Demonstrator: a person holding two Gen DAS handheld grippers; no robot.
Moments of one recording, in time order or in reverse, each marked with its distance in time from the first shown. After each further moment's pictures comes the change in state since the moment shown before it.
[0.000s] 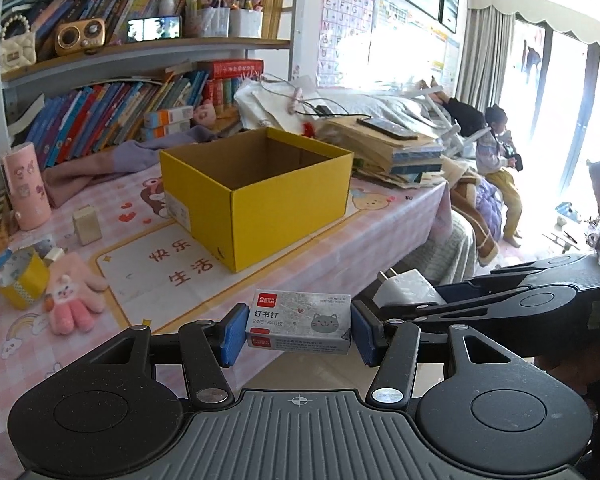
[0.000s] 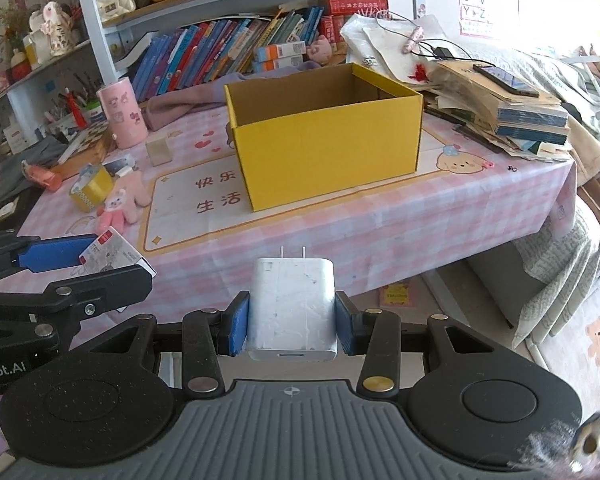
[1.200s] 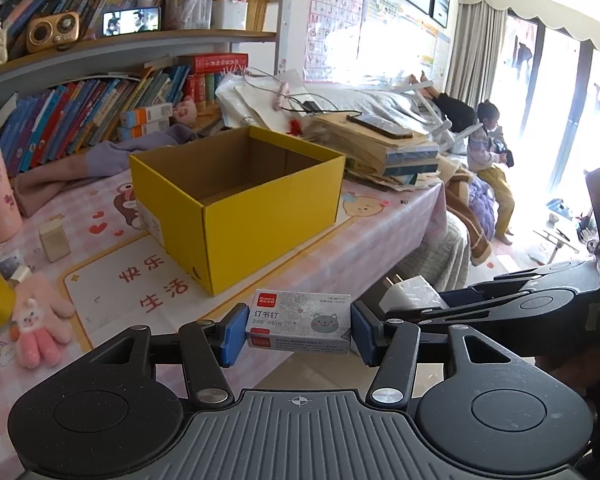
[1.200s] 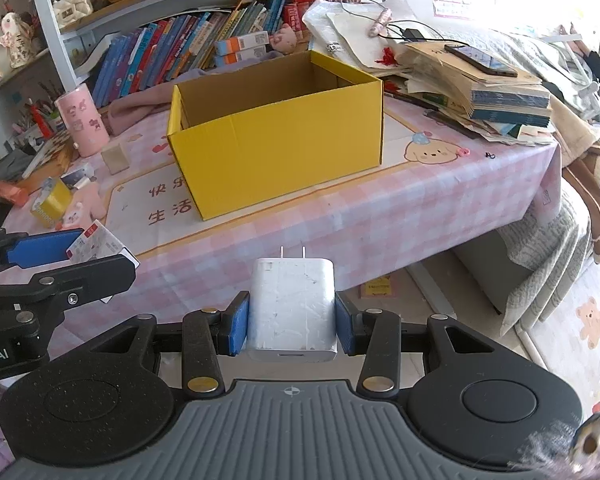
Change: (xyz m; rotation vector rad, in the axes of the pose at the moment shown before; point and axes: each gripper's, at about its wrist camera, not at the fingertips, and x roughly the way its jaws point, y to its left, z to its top) left arm 0.051 -0.003 0.026 0.014 0.016 -0.042; right arm 0.026 -0.037 0.019 0.055 0.034 -0.049
